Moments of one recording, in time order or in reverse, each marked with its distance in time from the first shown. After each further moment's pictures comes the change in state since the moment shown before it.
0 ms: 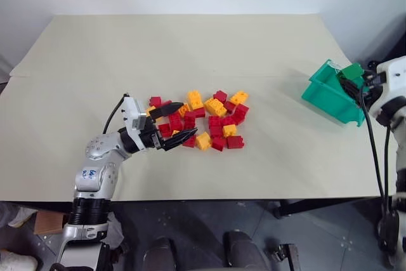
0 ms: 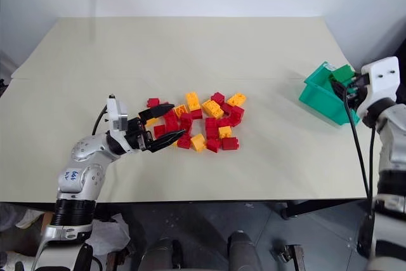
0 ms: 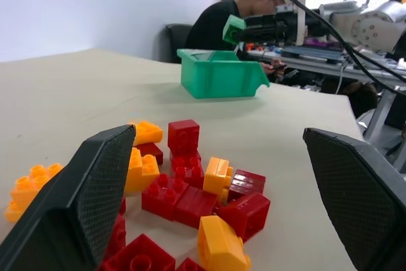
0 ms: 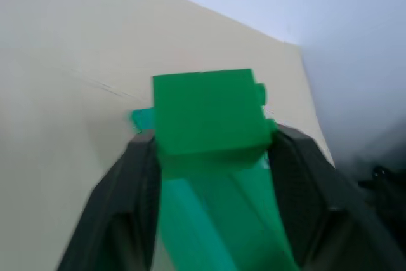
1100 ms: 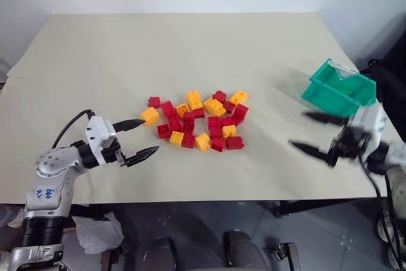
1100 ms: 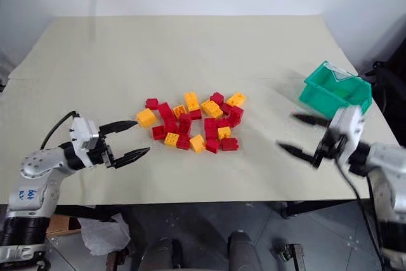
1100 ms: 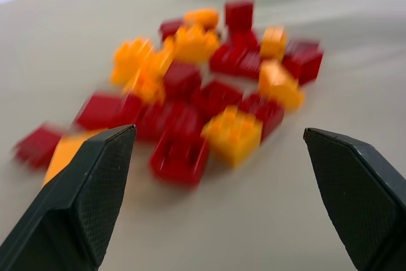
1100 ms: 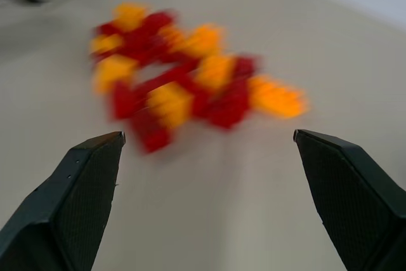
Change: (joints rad) left arm 0.212 0.305 0.132 0.061 0.101 -0.178 -0.061; right arm 0.641 0.016 0.027 -0.733 0.388 0.033 0.574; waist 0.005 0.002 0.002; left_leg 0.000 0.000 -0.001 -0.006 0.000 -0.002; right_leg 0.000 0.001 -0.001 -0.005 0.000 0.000
